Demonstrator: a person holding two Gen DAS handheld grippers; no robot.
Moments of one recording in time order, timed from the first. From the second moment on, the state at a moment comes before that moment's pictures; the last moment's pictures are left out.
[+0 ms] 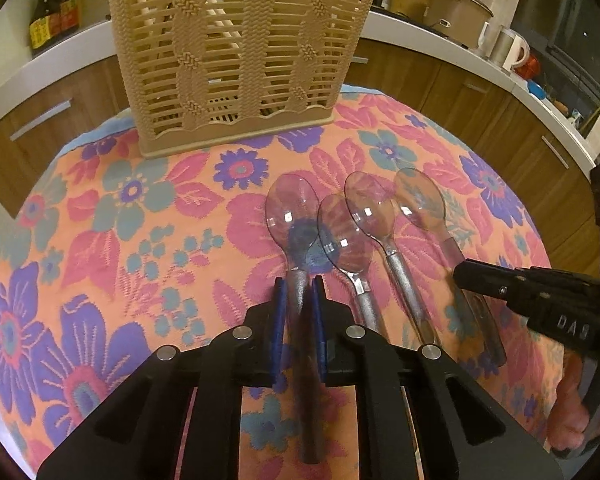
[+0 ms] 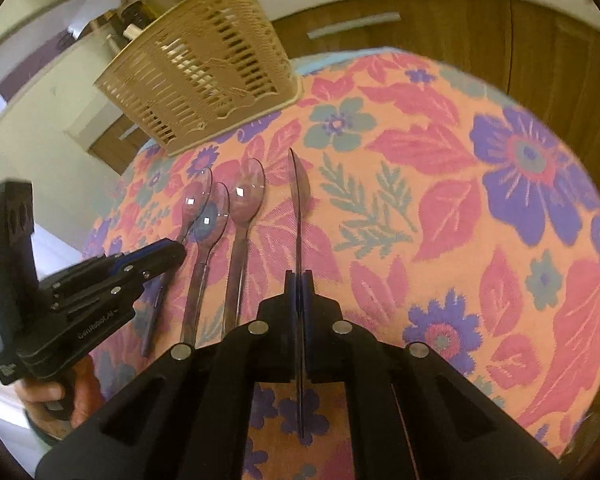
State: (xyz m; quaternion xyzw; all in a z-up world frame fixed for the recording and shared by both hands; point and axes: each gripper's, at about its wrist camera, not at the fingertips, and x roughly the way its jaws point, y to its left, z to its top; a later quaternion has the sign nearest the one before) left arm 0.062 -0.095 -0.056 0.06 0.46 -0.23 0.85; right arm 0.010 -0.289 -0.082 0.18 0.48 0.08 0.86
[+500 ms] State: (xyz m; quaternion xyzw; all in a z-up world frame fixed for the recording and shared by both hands) left arm 0.061 -0.039 -0.048 0.02 0.48 -0.21 0.85; right arm 0.017 -0.307 -0.073 0.15 0.50 0.07 0.85
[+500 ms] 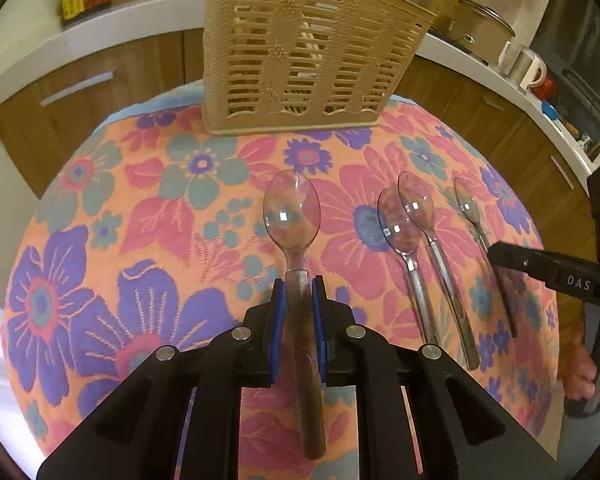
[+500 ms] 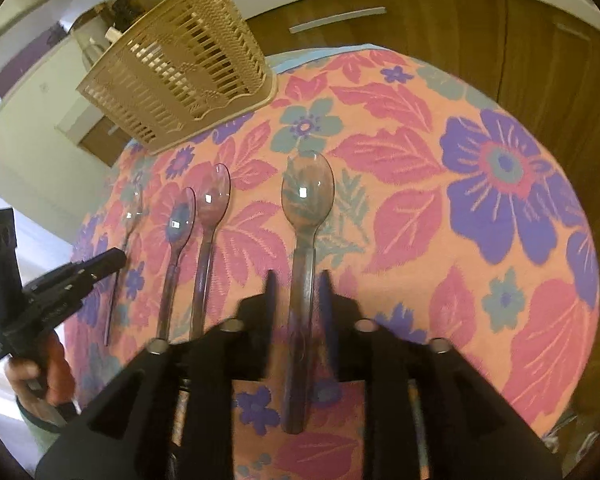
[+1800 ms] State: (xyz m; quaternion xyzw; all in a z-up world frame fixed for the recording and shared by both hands) left arm 0.034 -0.045 0.072 0.02 0.28 -0.25 0.93; right arm 0.026 -0.249 0.024 0.04 0.40 0.19 0.89
